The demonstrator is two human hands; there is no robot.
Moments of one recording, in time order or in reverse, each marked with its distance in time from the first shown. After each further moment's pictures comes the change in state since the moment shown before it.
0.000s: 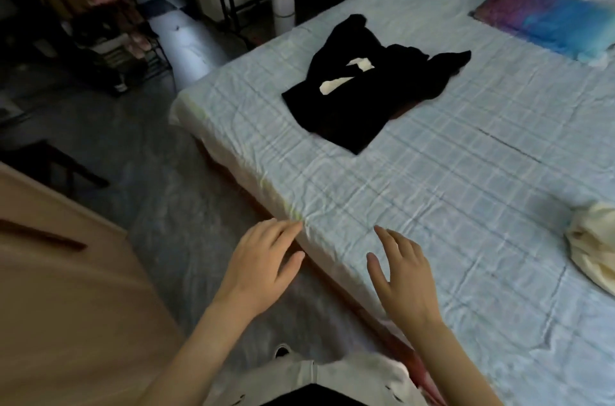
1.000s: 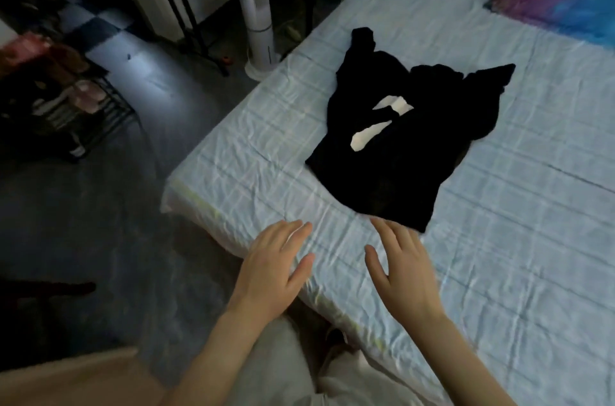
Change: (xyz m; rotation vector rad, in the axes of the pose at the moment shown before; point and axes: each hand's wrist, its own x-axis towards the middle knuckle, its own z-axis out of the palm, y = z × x) left_hand 0.345 -0.308 -0.101 -0.100 -0.121 0.139; right_hand 0.392 -0.195 0.121 -0.010 0.070 0.099
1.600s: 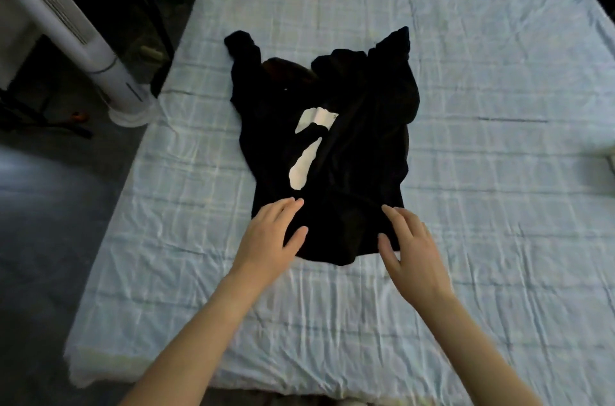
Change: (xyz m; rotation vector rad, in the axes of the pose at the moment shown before) left_hand 0.323 -0.099 0.075 -0.095 -0.268 0.317; right_hand 0.174 0.079 0.049 0.032 0.178 0.523
